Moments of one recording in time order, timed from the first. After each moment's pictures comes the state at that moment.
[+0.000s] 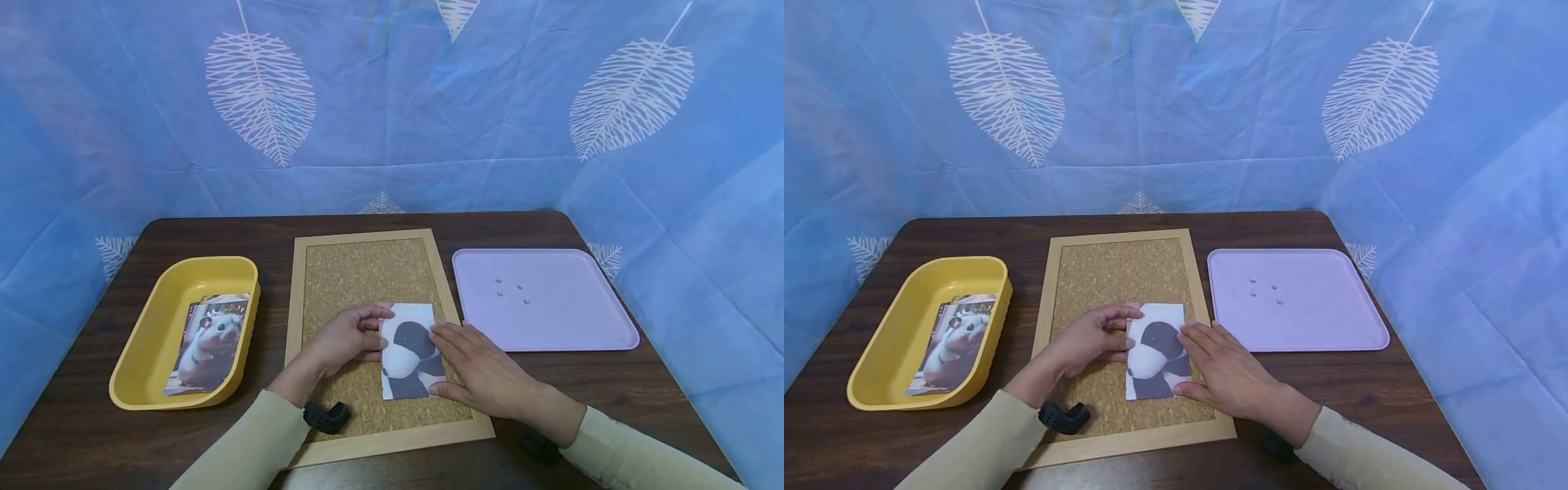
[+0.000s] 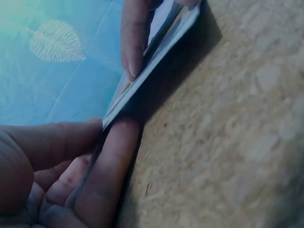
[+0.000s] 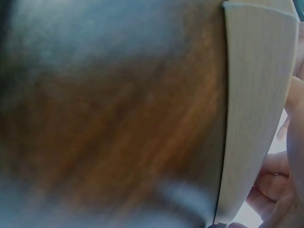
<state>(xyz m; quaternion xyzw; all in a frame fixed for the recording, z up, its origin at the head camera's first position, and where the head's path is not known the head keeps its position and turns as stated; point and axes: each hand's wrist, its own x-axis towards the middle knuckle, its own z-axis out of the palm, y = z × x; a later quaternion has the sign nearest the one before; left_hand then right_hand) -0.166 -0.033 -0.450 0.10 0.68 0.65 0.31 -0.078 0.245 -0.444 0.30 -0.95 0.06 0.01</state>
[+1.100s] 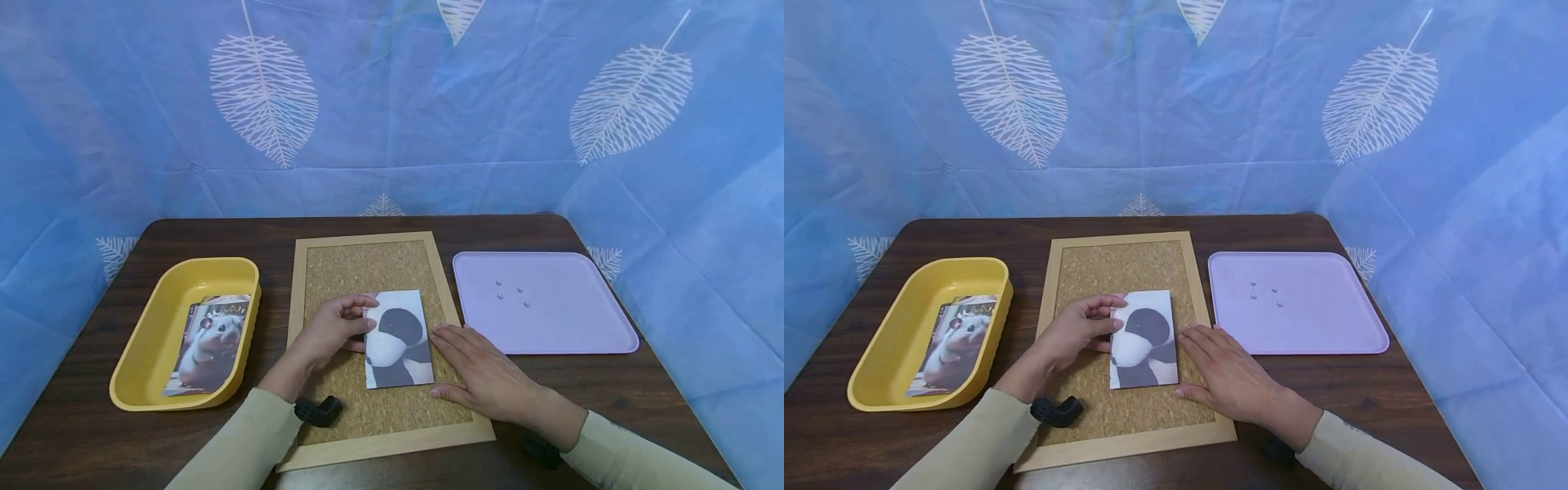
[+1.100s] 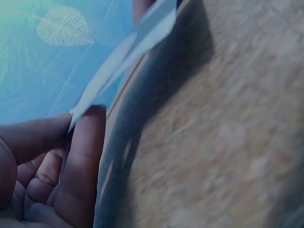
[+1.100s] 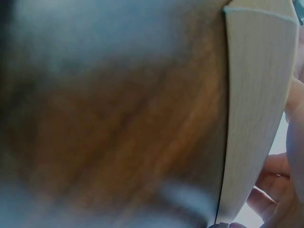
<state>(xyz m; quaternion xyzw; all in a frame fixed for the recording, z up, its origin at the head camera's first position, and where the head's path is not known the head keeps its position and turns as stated) -0.177 -0.048 -0.449 0.06 0.69 0.68 0.25 -0.076 0.246 -0.445 0.30 -0.95 0.07 0.02</state>
